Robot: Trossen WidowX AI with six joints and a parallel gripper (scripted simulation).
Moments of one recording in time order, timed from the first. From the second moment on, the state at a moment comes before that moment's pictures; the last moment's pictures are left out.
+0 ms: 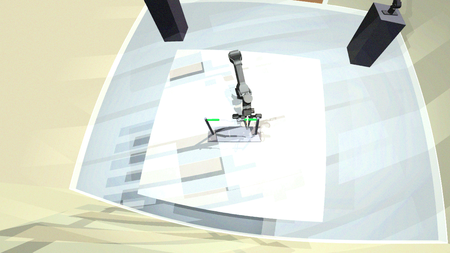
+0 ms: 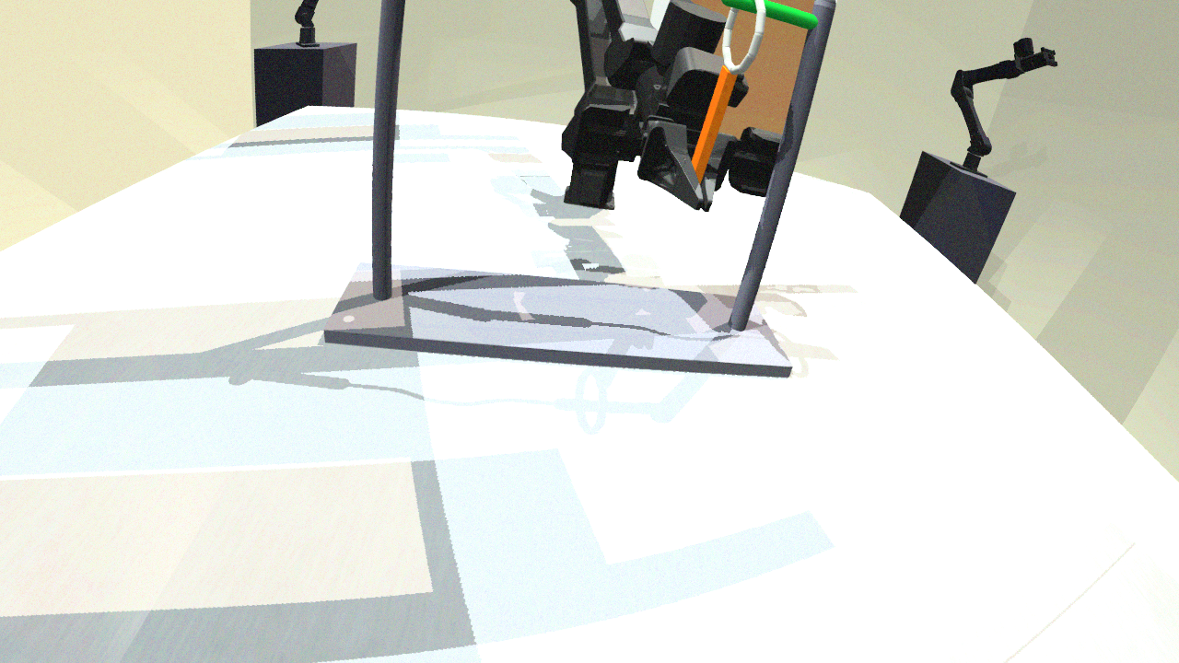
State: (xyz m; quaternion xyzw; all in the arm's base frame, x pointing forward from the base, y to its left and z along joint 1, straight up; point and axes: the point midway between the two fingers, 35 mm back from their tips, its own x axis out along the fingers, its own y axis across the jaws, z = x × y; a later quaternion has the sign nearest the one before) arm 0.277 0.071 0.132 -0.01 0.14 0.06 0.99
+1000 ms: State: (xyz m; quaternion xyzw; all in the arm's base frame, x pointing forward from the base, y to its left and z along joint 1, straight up) arm 0.259 0.070 0.138 -0.01 0.15 0.06 0.99
